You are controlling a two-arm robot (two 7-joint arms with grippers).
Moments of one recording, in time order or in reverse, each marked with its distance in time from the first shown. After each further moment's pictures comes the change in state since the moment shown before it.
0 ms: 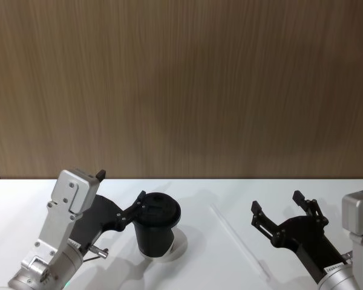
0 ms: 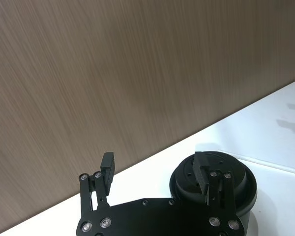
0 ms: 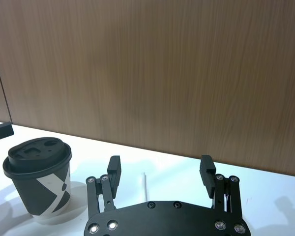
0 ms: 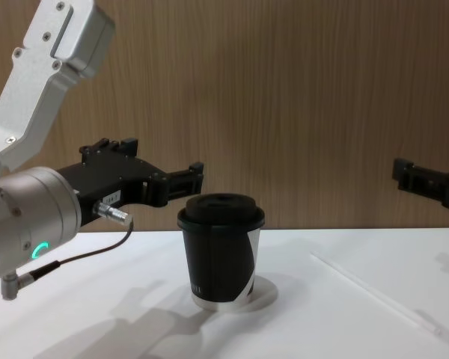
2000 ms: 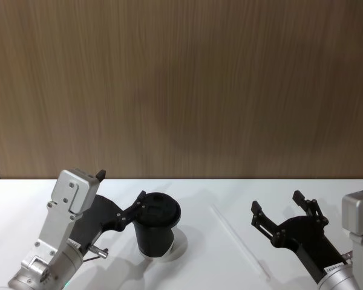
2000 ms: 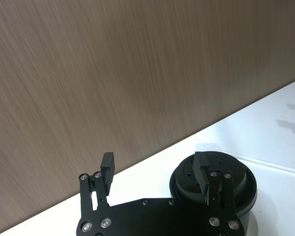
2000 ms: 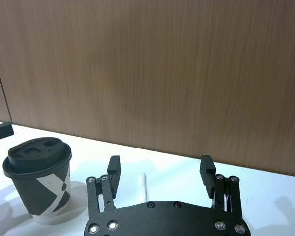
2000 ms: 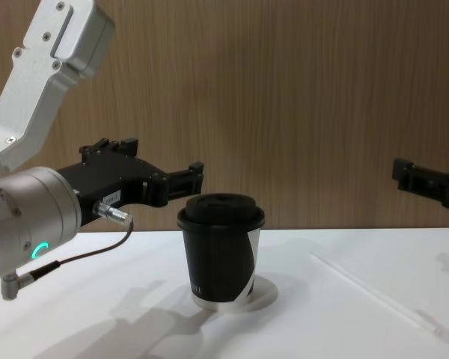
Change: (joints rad) left arm 0.000 0.000 0.000 0.000 0.000 0.000 0.000; right arm 0.000 0.000 0.000 0.000 0.000 0.000 0.000
